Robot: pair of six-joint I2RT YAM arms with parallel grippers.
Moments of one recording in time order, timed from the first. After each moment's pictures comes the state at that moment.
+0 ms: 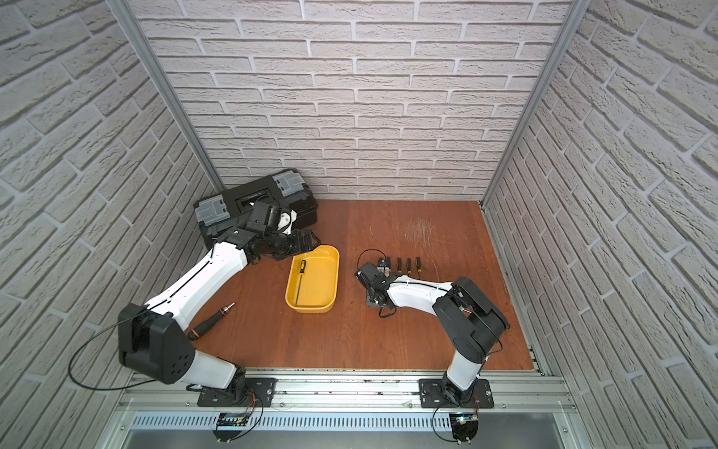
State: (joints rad) left arm -0.34 1.48 1.28 -0.68 0.31 -0.48; right arm 0.68 1.71 0.93 -0.49 0.30 0.74
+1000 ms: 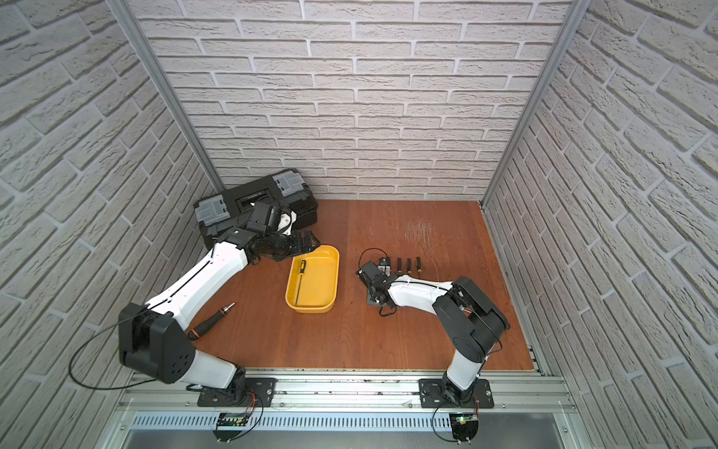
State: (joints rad) left arm -0.34 1.48 1.28 -0.70 0.29 -0.47; right arm 0.66 1.71 0.92 -0.46 0.31 0.74
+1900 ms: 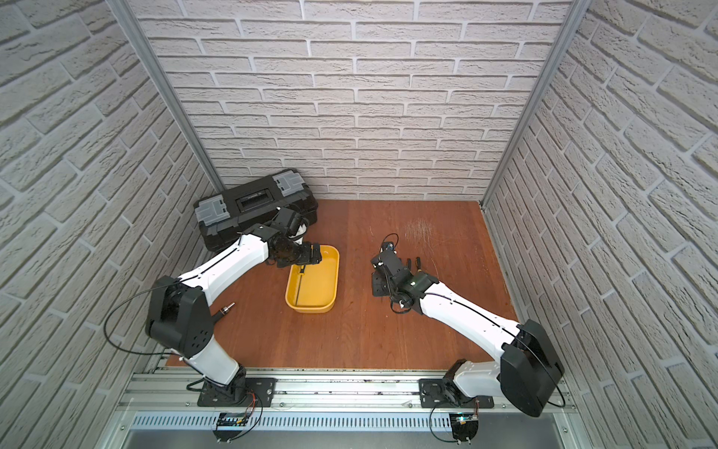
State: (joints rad) left arm -0.41 1.67 1.34 -0.82 0.07 -0.40; right arm 0.66 1.29 0.93 -0.55 0.23 0.52
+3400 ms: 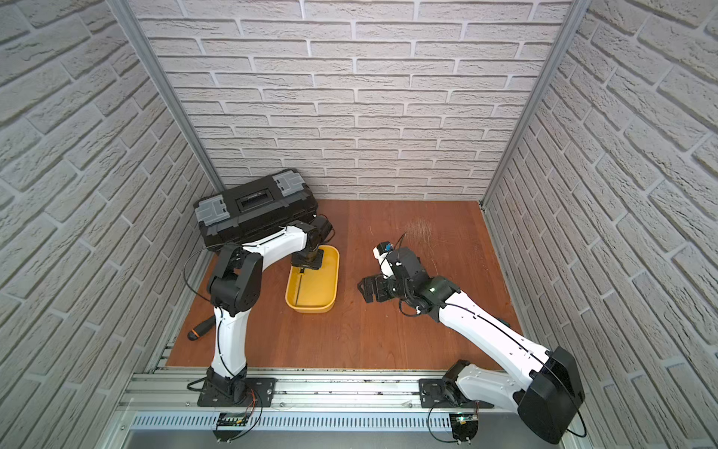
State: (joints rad) left arm -0.49 2.12 1.60 -0.96 -0.32 -0.39; right arm 0.61 1.15 0.90 -0.54 -0.11 0.37
